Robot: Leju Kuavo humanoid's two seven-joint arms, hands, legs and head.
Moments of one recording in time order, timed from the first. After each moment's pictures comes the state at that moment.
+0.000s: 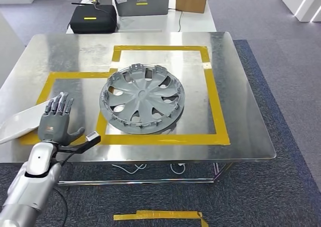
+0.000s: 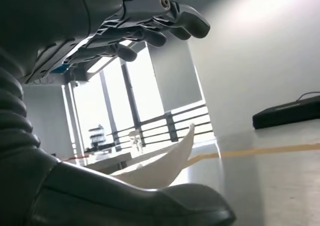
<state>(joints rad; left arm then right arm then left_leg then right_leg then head) -0.32 0.15 -0.03 -1.11 -1.49 0.51 0.08 -0.01 0.12 -0.12 -0.17 0.59 -0.02 -0.18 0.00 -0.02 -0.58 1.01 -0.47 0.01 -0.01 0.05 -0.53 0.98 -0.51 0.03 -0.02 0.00</state>
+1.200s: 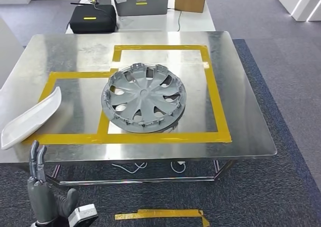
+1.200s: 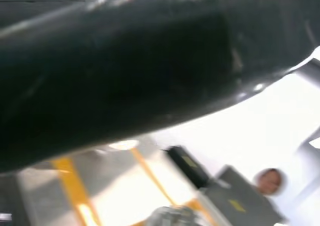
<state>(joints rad) 0.38 -0.27 0.00 -1.83 -0.70 0.70 -0.64 0.00 0.15 -0.22 -0.18 0.54 -0.19 -0.25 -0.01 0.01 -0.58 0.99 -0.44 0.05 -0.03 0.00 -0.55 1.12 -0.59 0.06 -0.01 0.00</state>
